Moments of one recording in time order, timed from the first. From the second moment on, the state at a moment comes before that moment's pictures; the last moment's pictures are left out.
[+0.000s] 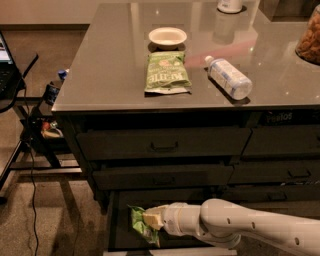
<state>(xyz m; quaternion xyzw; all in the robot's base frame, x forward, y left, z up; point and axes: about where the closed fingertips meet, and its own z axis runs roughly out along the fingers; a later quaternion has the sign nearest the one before) 0.429 0.030 0.506 -0.26 0.84 0.36 0.31</state>
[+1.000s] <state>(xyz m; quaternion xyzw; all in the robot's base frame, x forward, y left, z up) 0.479 0.000 0.436 -0.19 0.82 0.41 0.36</state>
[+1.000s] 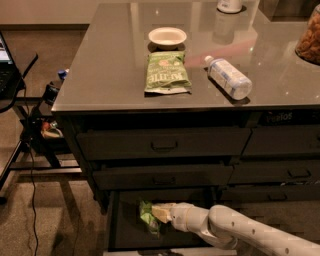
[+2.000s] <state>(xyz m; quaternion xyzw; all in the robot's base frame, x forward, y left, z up) 0.509 -0.012 0.366 -0.14 0.82 0.45 0.33</state>
